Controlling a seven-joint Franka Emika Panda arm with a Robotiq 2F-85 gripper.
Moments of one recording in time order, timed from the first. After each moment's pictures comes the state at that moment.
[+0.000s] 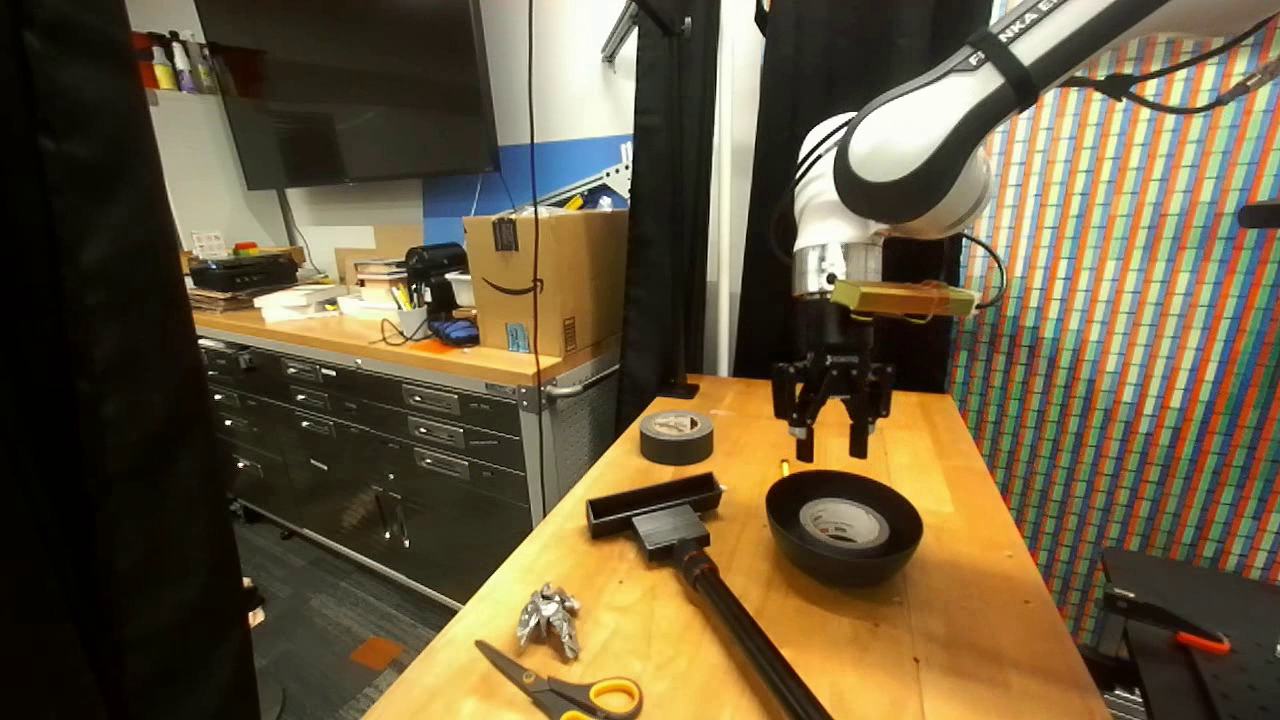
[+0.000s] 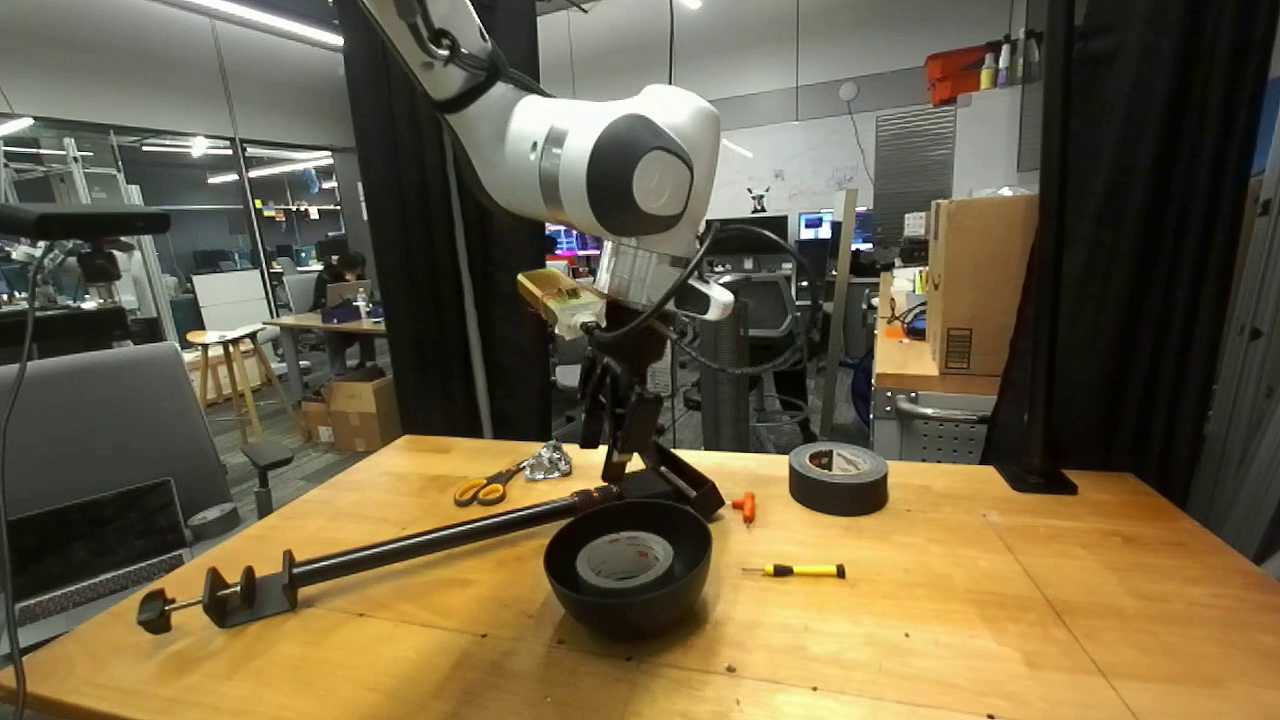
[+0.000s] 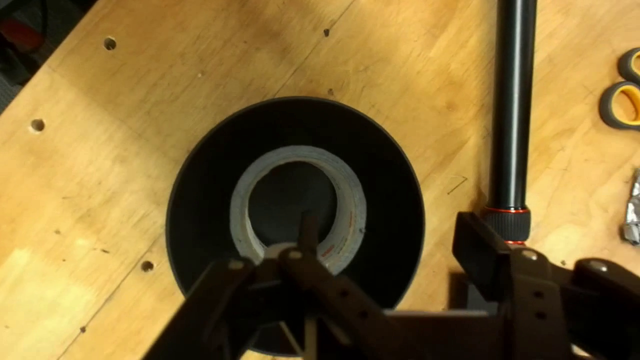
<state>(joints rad) 0.04 0.08 0.00 -2.19 0.29 2.15 0.49</state>
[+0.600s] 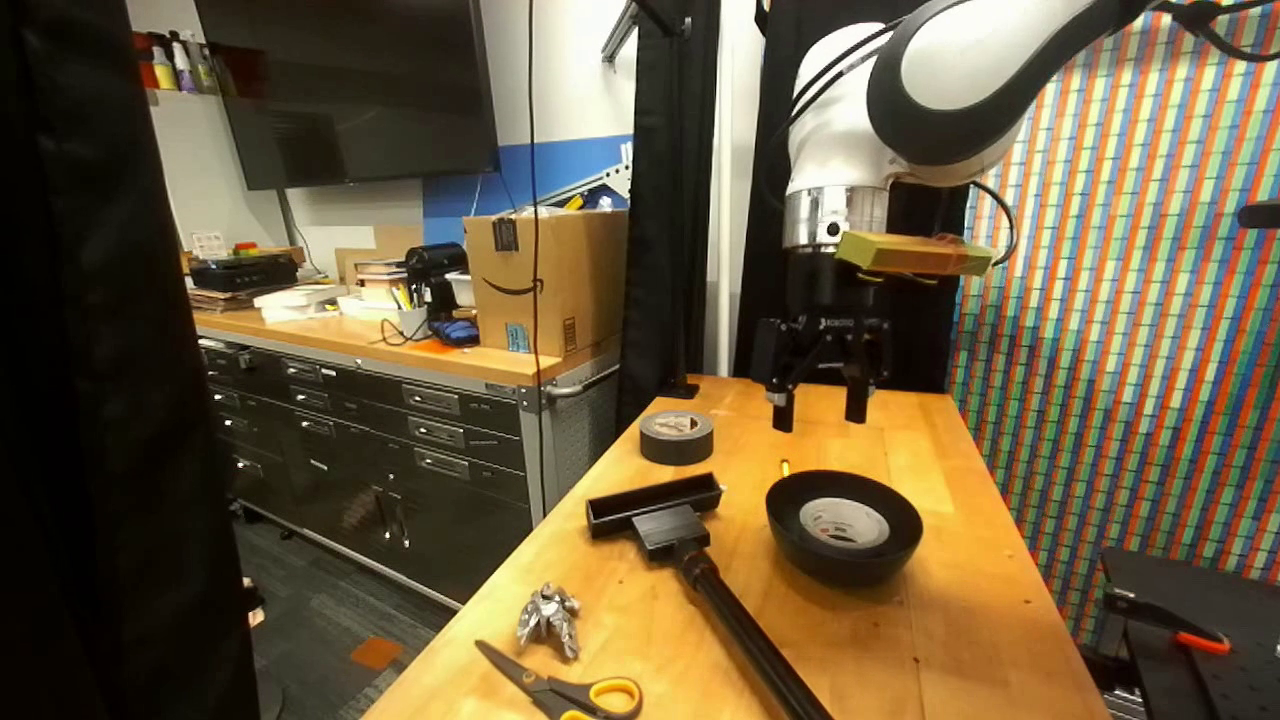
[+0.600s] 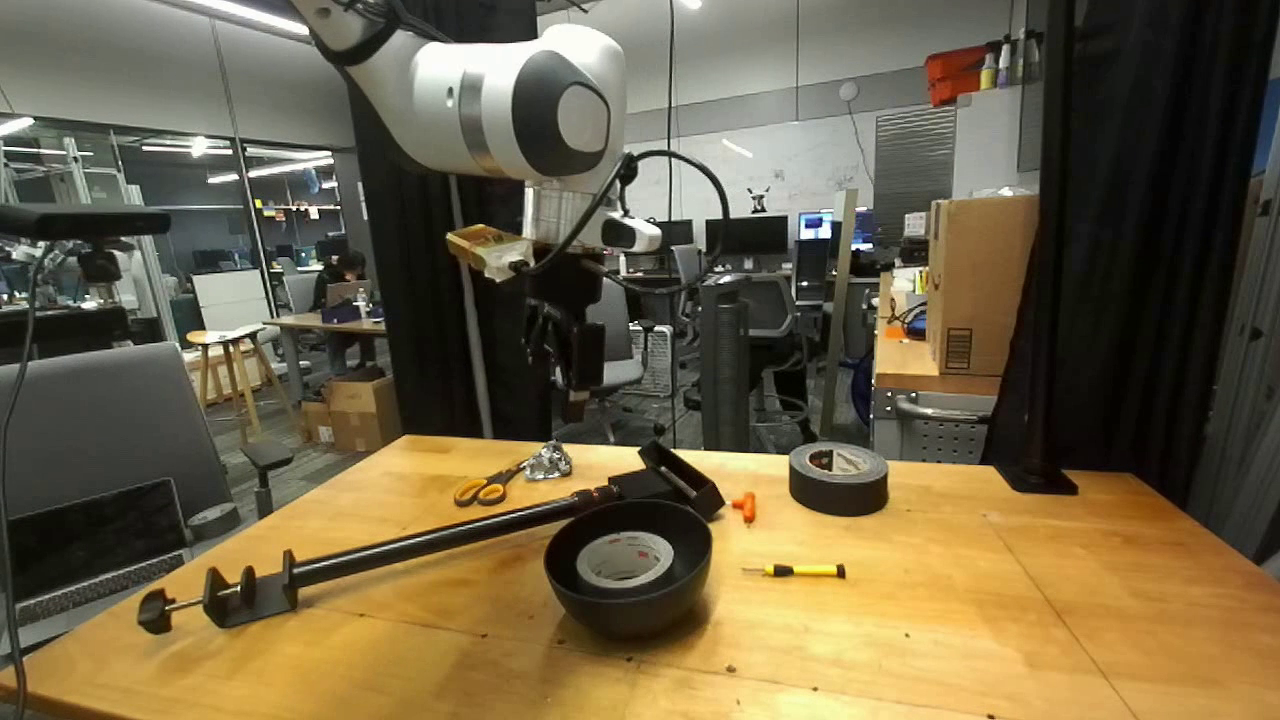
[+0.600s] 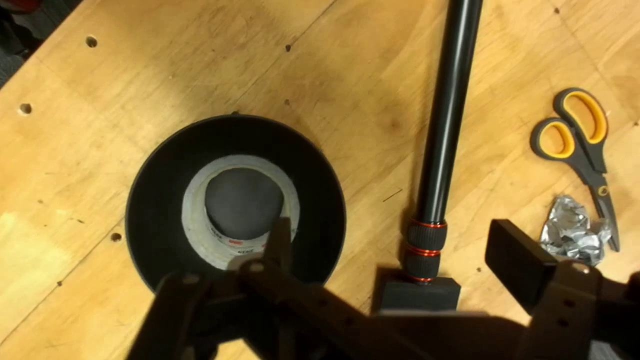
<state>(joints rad) 0.10 -0.01 0.08 -2.18 0.19 2.14 0.60</state>
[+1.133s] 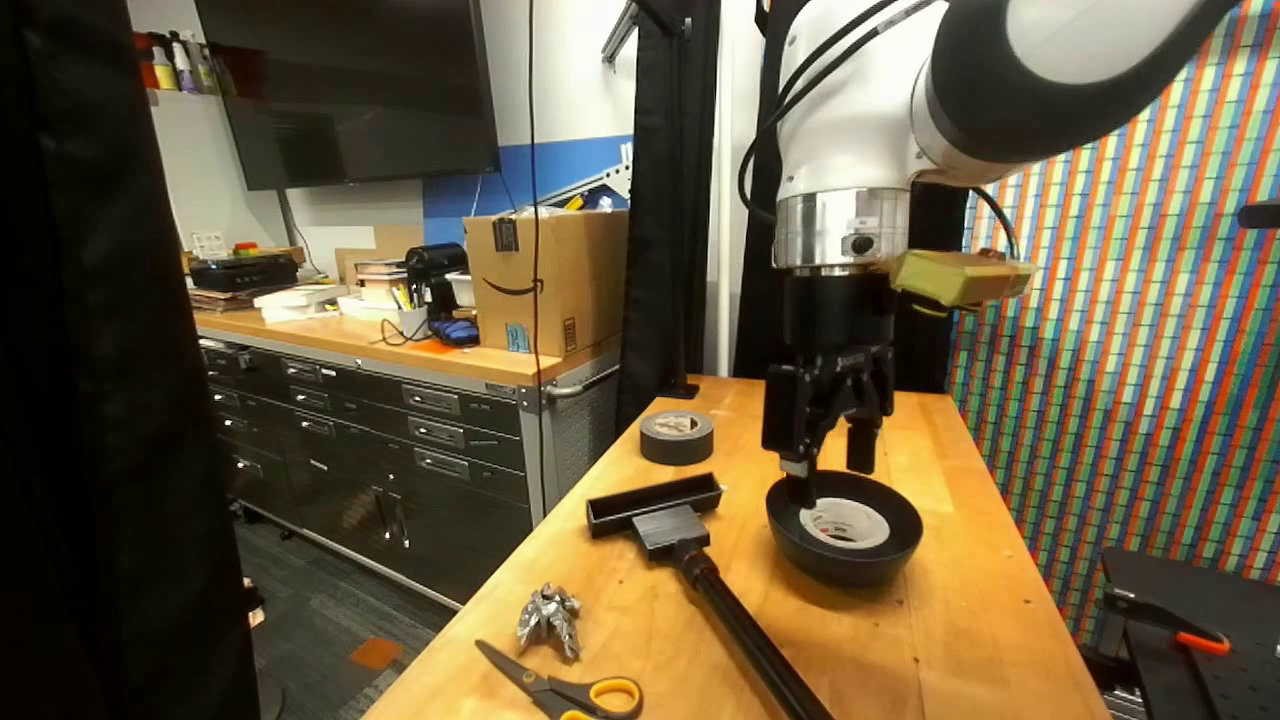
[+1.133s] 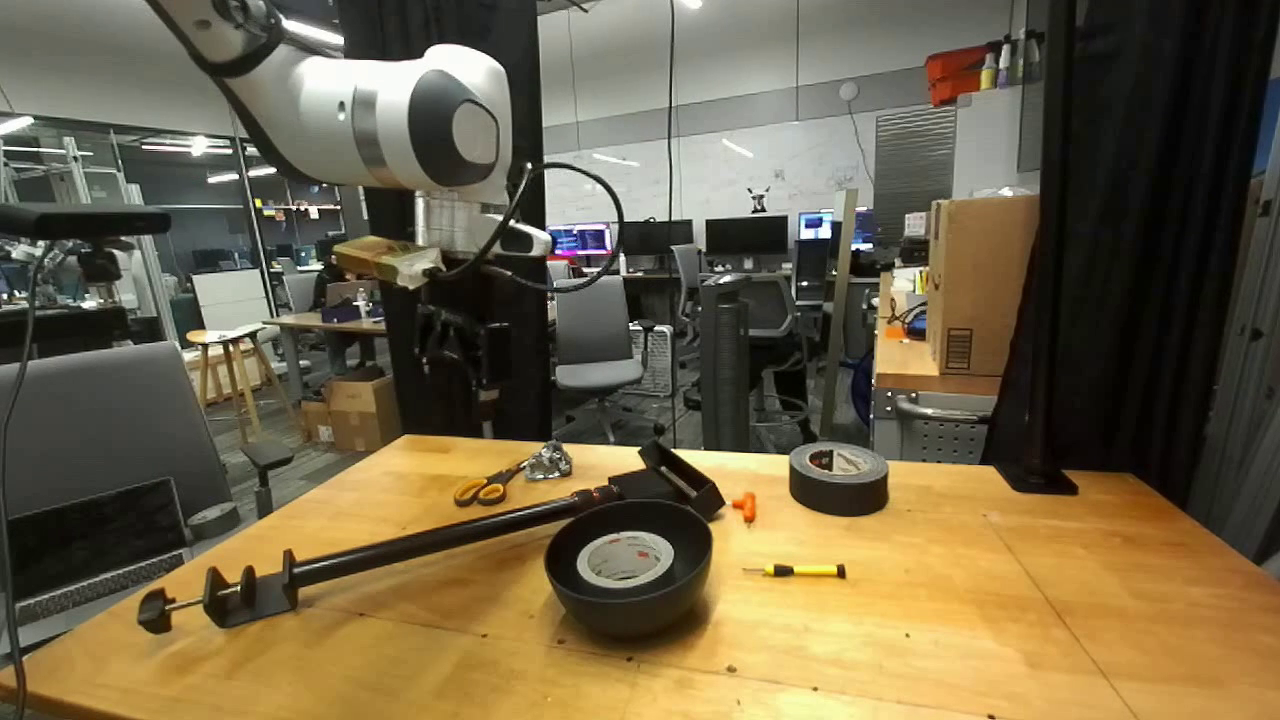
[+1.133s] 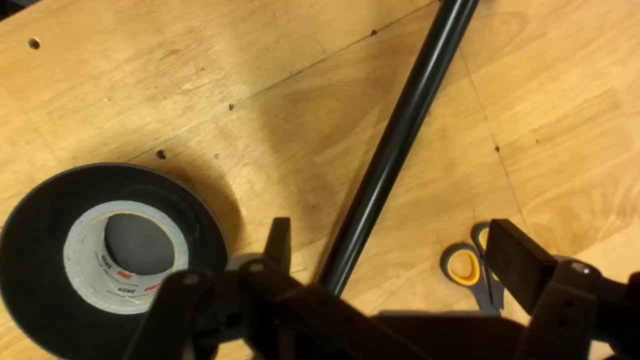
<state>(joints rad) 0.19 -0.01 0.21 -2.18 0.15 2.15 0.54</state>
